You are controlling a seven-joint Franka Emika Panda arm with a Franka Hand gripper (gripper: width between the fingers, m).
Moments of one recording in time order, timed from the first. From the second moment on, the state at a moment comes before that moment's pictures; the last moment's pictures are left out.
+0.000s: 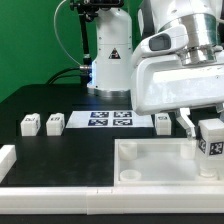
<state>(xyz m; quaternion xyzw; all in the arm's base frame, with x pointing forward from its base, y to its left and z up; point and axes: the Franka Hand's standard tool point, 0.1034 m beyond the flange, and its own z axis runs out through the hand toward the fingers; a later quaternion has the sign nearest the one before) 0.624 0.117 0.083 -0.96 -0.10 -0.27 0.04</state>
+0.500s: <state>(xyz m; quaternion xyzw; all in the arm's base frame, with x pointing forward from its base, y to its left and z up) 0.624 0.116 0.080 -0.96 -0.10 -0.28 0.04</state>
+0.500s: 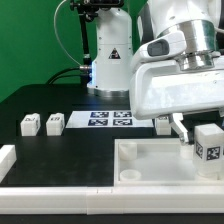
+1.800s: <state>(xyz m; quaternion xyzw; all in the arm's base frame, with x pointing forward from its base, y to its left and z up) 0.626 0.106 0.086 -0.98 -0.10 -0.14 0.05</state>
